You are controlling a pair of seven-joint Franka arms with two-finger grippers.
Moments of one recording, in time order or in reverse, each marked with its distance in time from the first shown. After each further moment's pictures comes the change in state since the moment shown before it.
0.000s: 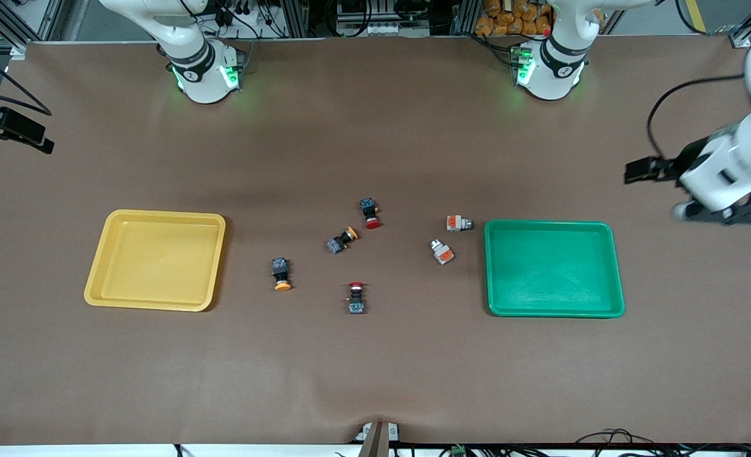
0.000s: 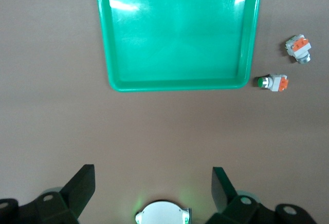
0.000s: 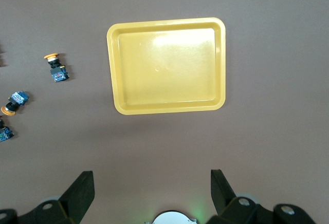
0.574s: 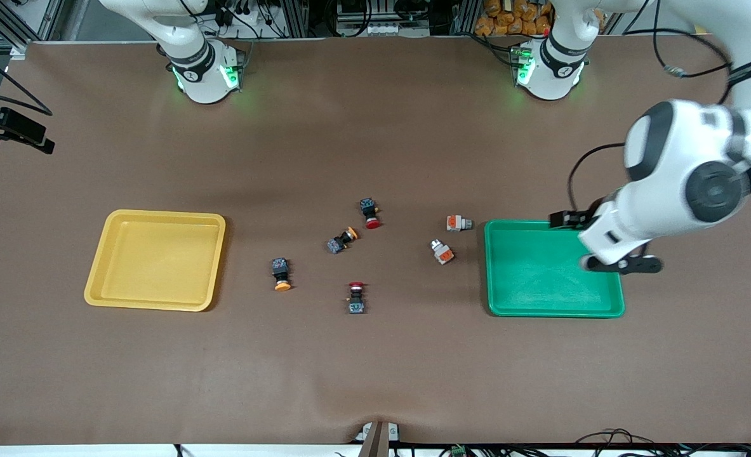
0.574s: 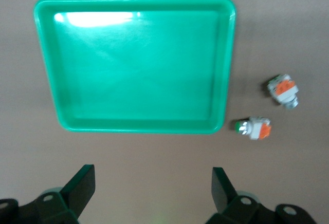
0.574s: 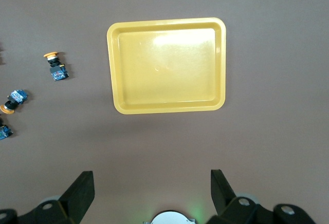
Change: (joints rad) left arm -0.162 0.190 -0.008 0.000 -0.010 0.231 -0.215; right arm 0.000 0.000 0.000 -0.002 -0.004 0.002 -0.020
